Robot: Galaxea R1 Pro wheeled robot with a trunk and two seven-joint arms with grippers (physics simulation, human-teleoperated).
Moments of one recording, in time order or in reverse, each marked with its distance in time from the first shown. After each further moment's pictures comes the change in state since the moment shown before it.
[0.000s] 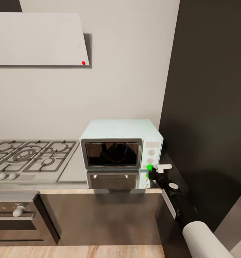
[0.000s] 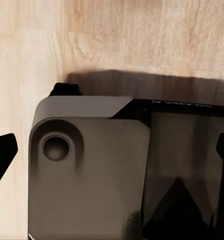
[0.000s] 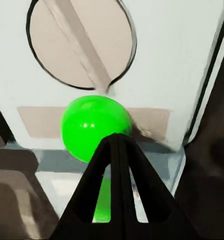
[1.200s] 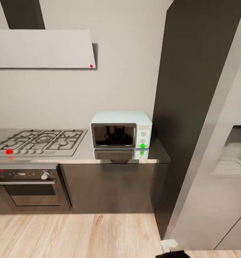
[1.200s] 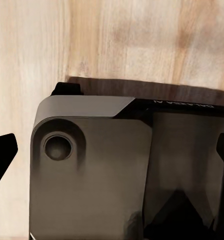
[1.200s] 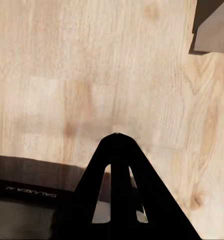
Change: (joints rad) left arm 0.000 0.004 0.001 0.001 0.003 0.000 0.000; right arm 0.142 -0.017 0.001 0.710 0.100 0.092 0.063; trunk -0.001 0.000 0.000
